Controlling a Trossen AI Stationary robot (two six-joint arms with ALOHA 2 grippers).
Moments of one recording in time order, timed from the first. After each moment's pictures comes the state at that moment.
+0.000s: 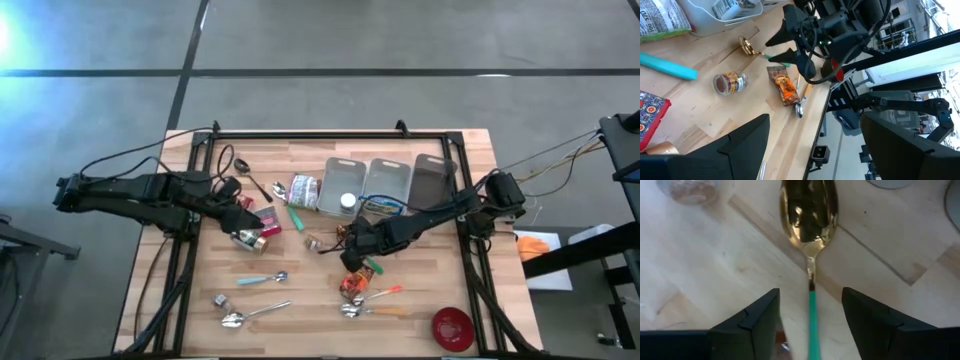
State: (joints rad) left arm -0.05 0.73 0.72 -0.45 0.15 -1.04; right arm 0.24 1.79 1.05 -0.52 0.21 1.12
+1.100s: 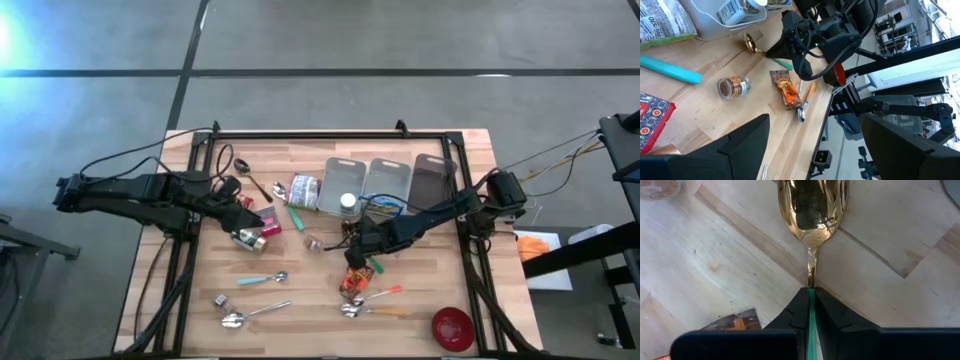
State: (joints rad) left arm -0.05 0.73 0.72 -0.45 0.12 -1.05; right arm 0.23 1.78 0.95 -0.43 0.19 1.17
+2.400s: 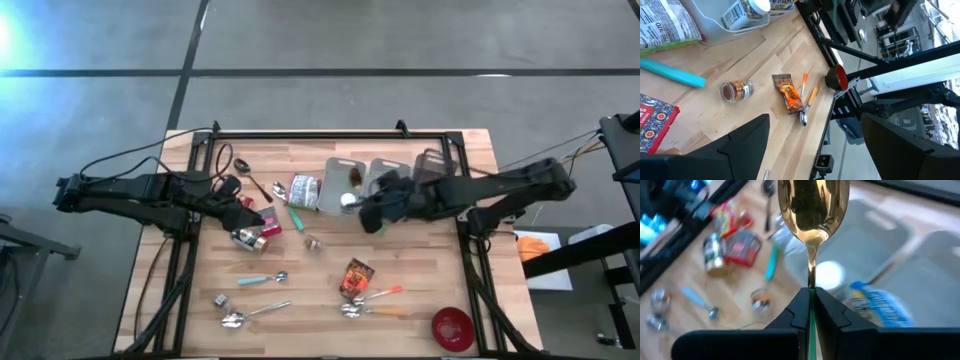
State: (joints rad) left arm -0.05 0.73 0.72 -0.45 0.10 -1.05; right arm 0.18 1.32 1.22 -0.79 0.51 1.03
